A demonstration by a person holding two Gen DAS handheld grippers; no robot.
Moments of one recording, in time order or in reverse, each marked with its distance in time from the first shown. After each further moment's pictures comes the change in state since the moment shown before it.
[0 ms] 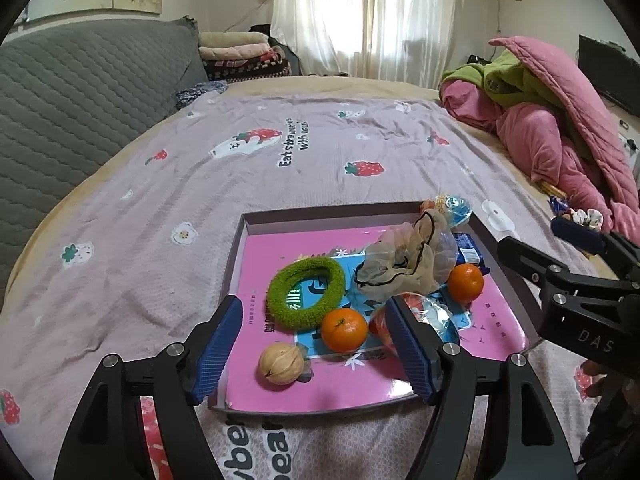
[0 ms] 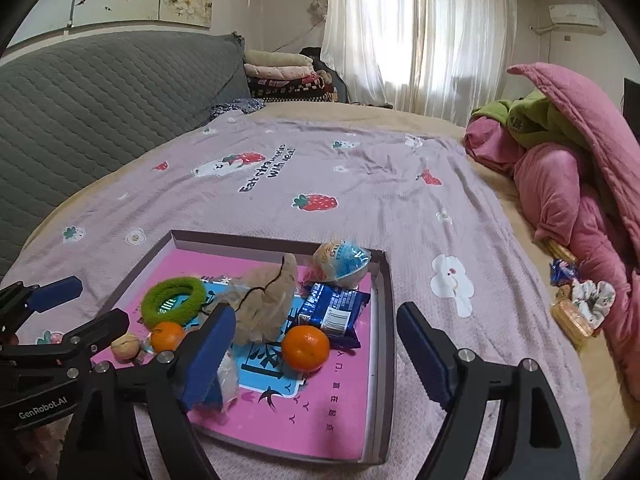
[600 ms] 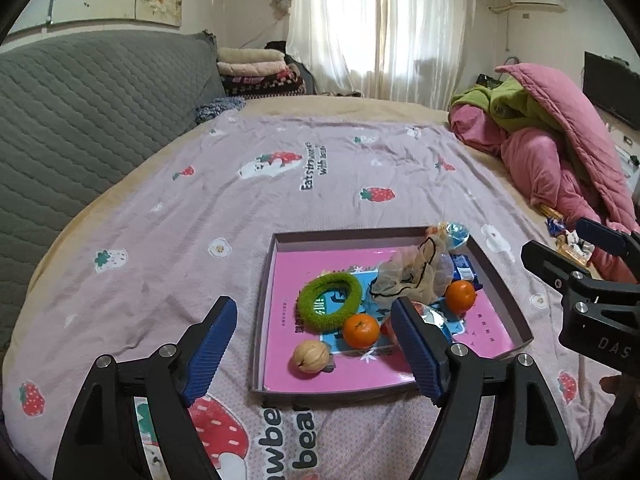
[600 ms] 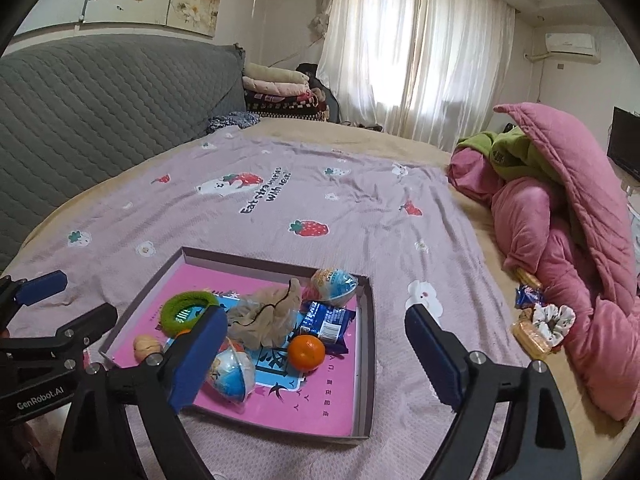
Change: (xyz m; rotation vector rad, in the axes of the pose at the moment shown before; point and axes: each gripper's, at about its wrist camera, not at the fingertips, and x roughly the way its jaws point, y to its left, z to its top) left arm -0.060 0.019 0.003 -0.032 -0.066 0.031; right arm -0.061 0.020 0.018 -0.045 -0.050 -0.057
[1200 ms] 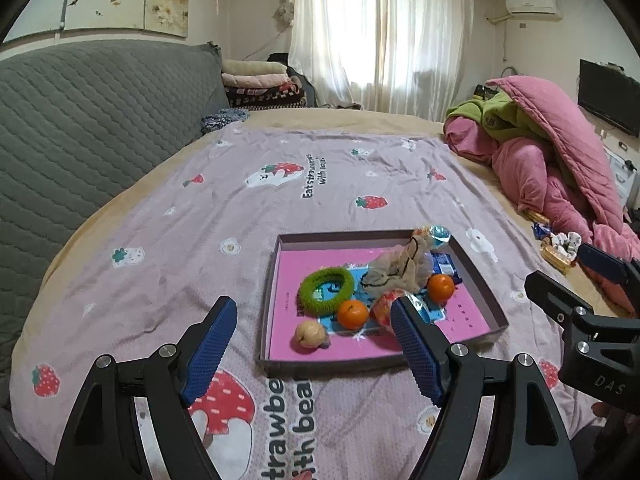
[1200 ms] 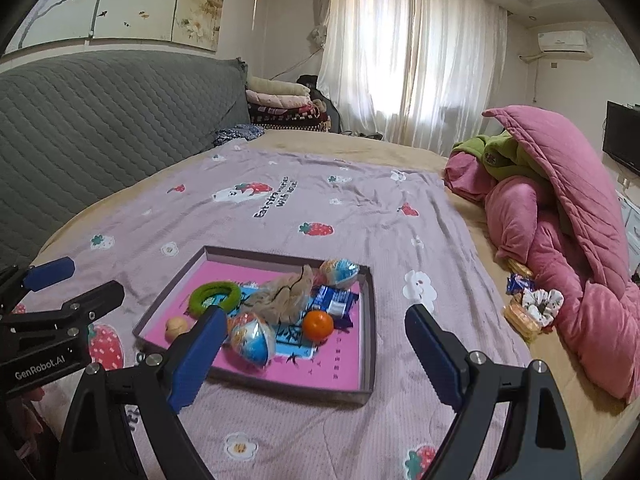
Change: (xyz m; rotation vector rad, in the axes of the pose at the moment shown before) left arm -0.055 -0.002 -0.019 -0.006 -0.036 -0.001; right arm -0.058 0.003 -0.031 0.033 -0.037 0.017
